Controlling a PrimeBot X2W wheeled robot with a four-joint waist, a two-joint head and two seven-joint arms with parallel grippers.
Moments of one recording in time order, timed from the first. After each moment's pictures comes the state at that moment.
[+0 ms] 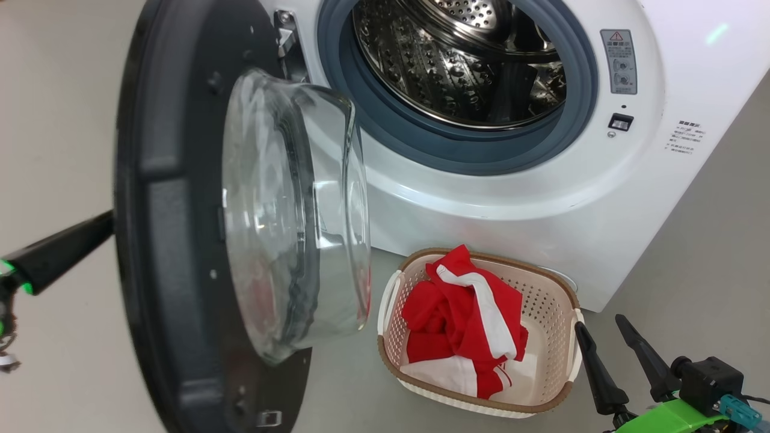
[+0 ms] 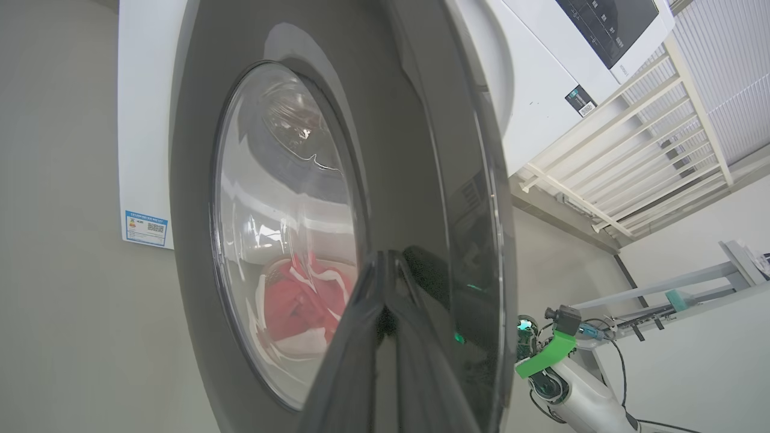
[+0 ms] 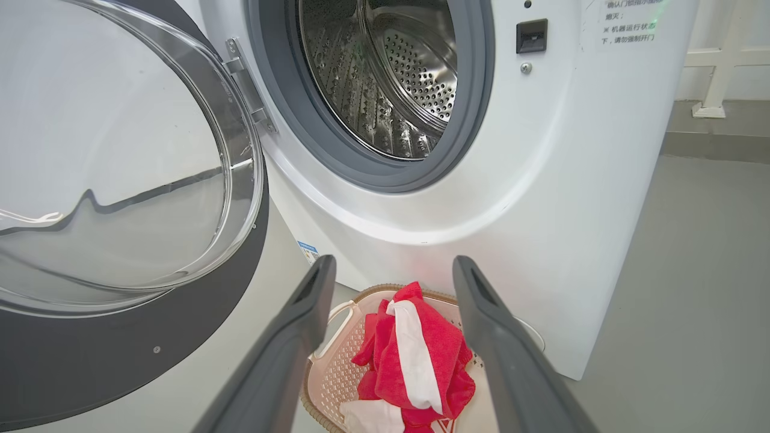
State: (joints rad) left arm -0.47 0.36 0.31 -0.07 -1.32 -0.12 1.17; right arm 0.04 -0.16 0.11 0.25 0.44 0.12 -0.26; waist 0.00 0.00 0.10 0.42
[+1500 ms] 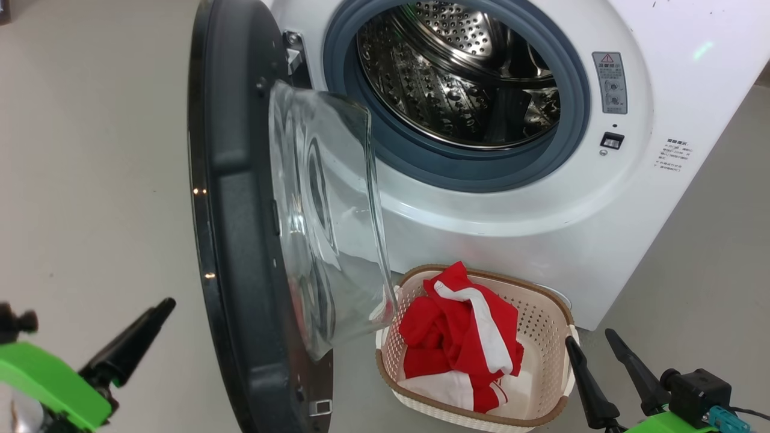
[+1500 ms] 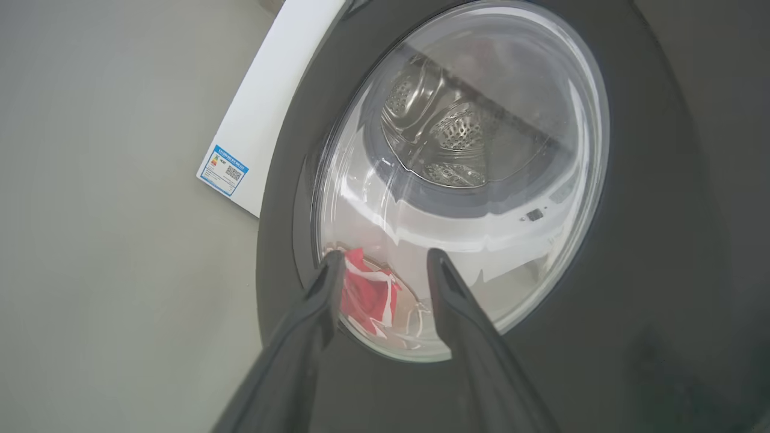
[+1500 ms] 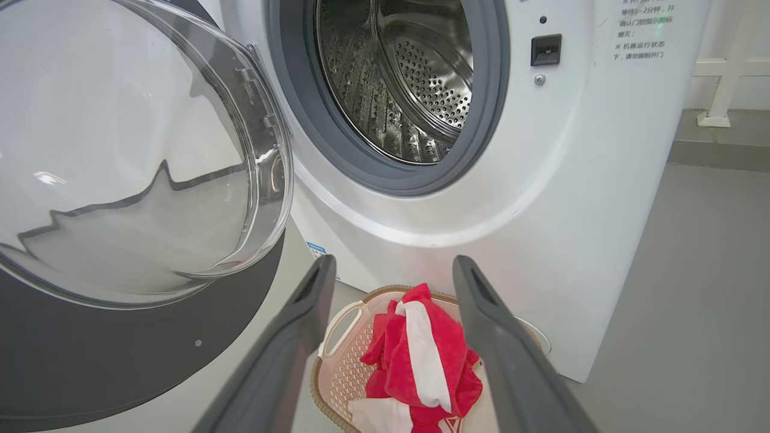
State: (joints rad) left arm -0.15 0.35 0.12 0.09 -1.21 -0.12 0.57; right arm 0.06 -0.14 0.12 0.26 0.44 0.12 -0.26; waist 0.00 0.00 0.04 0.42
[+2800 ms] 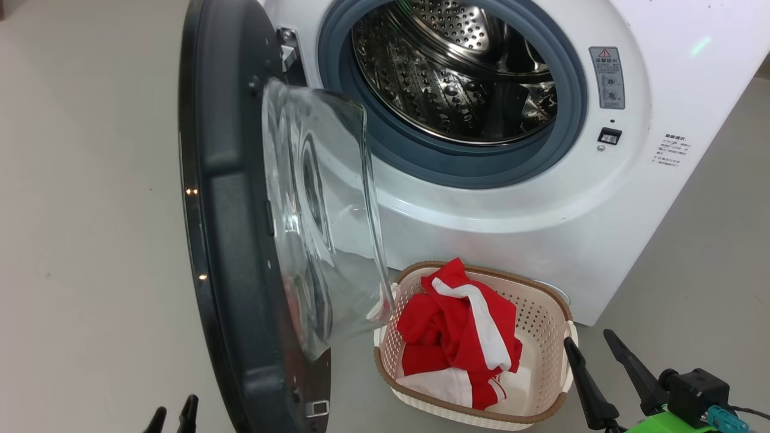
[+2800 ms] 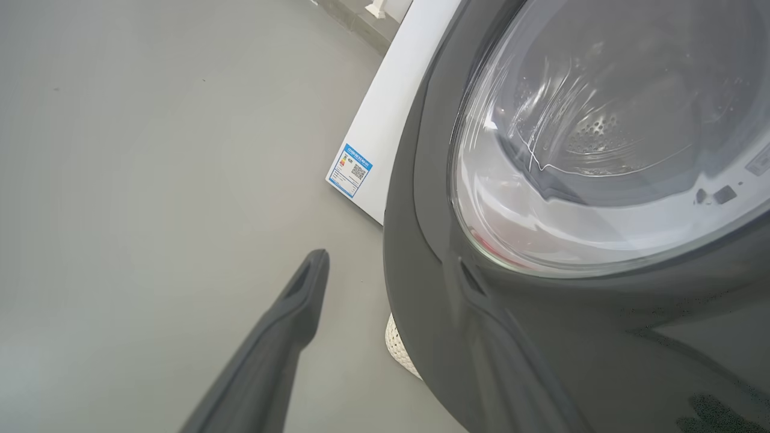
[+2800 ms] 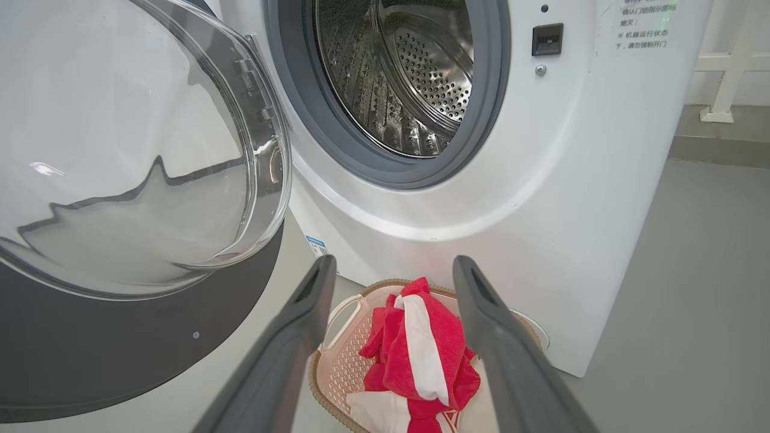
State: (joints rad) left arm -0.02 0.35 -0.26 0.44 -1.02 -0.12 -0.25; right arm 0.06 -0.16 0.14 0.26 0.44 0.12 -0.26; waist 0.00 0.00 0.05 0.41
